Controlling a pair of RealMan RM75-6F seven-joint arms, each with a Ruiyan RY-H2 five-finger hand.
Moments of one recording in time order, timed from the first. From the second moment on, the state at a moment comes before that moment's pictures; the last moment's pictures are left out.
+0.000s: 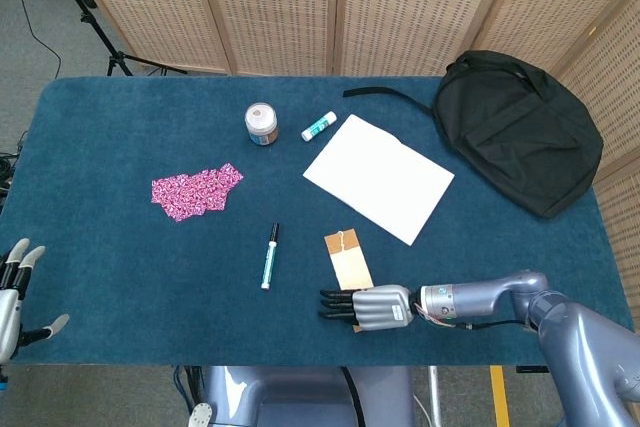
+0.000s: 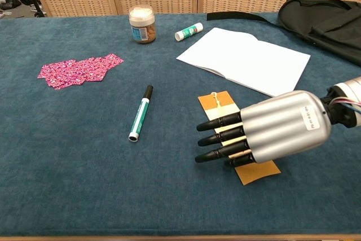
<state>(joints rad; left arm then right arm) 0.02 -1.15 -0.03 -1.70 1.44 1.53 0.05 1.03 -1.60 -0.37 -0.83 -2.29 1.28 -0.18</state>
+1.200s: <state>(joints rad) 0.01 -1.15 -0.02 -1.71 1.44 1.52 0.05 1.02 -1.49 -0.22 -0.90 -2.15 1.39 -0.22</state>
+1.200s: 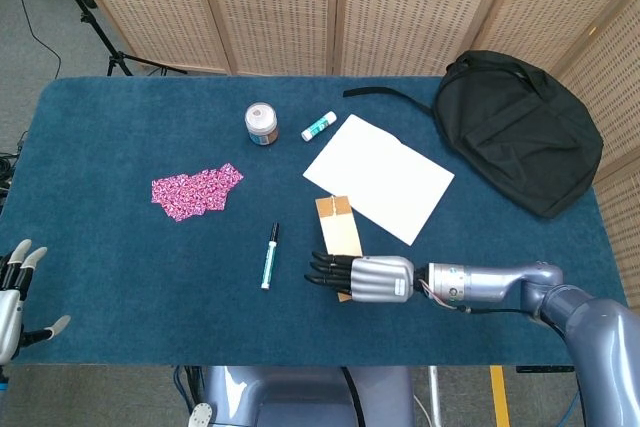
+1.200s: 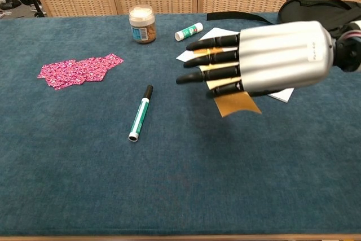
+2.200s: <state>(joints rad) 0.01 -1.13 -0.03 -1.71 1.42 1.49 0.03 0.94 -1.70 0.06 -0.79 -1.57 0.90 -0.42</state>
